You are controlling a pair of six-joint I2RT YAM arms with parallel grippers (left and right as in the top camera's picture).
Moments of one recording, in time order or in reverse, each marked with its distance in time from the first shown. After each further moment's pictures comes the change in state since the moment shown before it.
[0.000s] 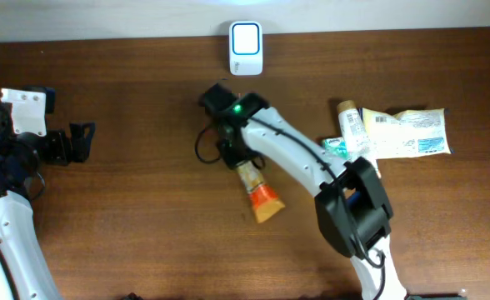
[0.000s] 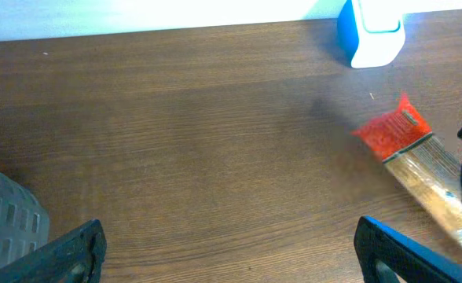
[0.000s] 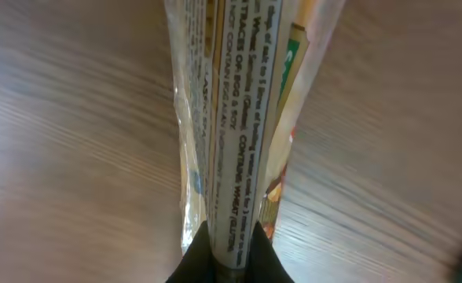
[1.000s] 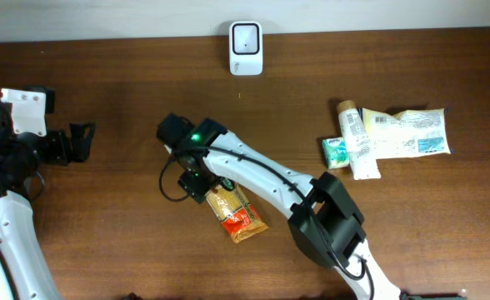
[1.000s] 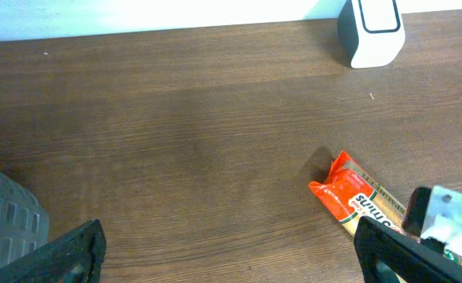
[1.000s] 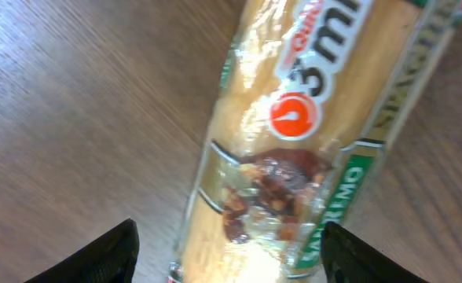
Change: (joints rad) left arm 0.000 0.000 0.000 0.000 0.000 0.000; right arm 0.167 0.085 0.116 -0.039 -0.182 -0.143
